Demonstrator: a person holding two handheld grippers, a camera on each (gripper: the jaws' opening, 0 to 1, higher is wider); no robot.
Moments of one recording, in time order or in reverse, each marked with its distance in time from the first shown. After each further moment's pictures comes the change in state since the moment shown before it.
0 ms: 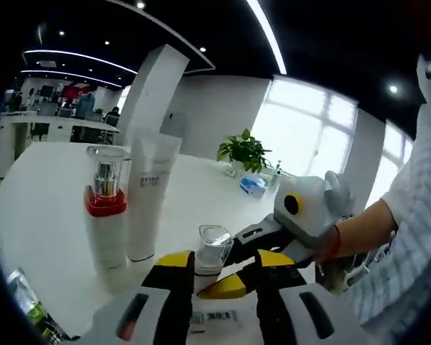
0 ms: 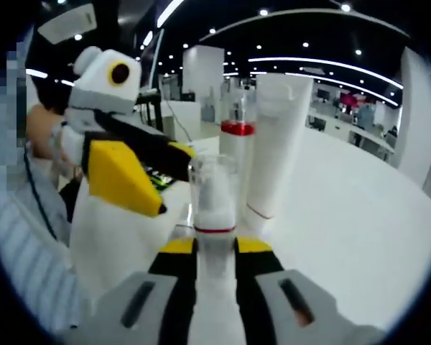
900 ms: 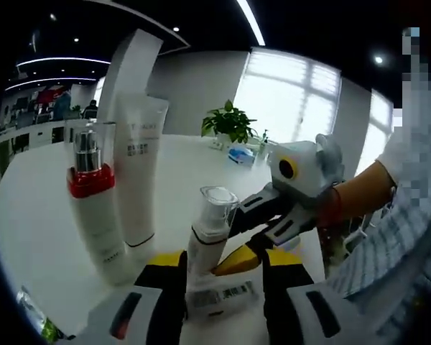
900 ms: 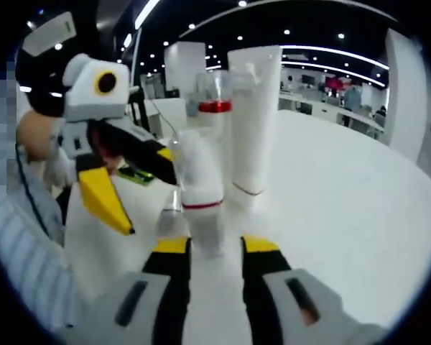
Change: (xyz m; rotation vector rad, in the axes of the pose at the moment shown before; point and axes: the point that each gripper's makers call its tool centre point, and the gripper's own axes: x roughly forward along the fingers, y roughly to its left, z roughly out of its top) left arm 0.003 0.019 -0.031 0.105 0.160 -0.045; right arm -0.005 -0.014 -0.019 0.095 0.036 -0.054
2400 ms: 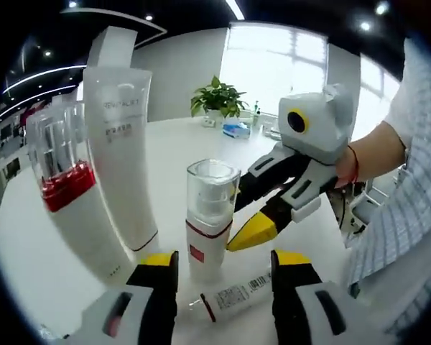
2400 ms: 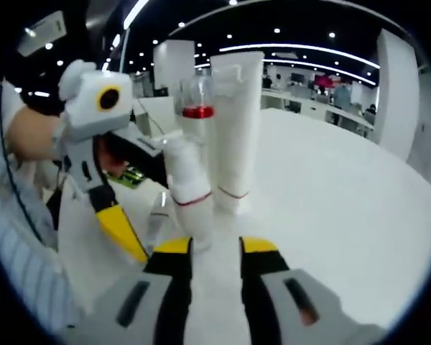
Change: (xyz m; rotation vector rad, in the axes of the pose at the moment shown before) left arm 0.021 0.018 -0.017 0.174 0.164 -0.018; right arm -0.001 -0.008 0.009 -0.013 0.020 -0.063
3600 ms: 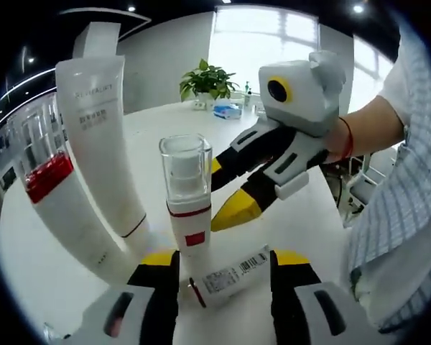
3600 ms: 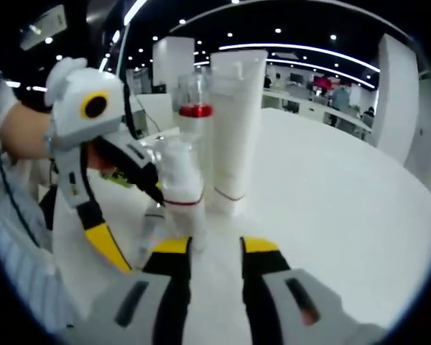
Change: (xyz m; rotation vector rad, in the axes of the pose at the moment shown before) left arm -0.006 -0.009 -0.023 0.030 0.095 0.014; right arm 0.004 -0.009 -0.001 -0.002 0.016 -0.028
